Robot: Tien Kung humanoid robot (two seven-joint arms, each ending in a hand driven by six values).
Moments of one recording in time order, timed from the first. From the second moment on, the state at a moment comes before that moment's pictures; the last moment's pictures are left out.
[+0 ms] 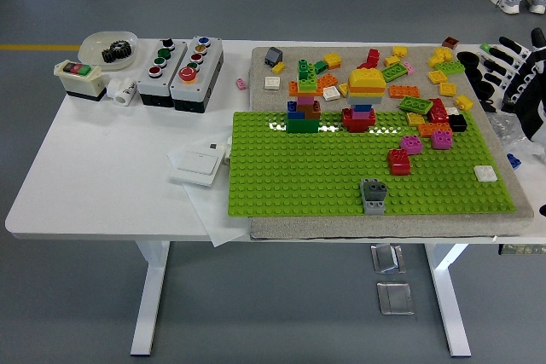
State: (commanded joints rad) left arm -0.13 0.04 -0.68 -0.18 1.03 -0.09 0.24; right arm 0.49 -0.51 1.05 1.14 -0.57 -0.13 0.21
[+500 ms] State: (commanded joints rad) left arm -0.13 0.04 -0.68 -0.18 1.03 -0.09 0.24; right arm 0.48 -0.52 1.04 1.15 -0.60 -0.16 0.21
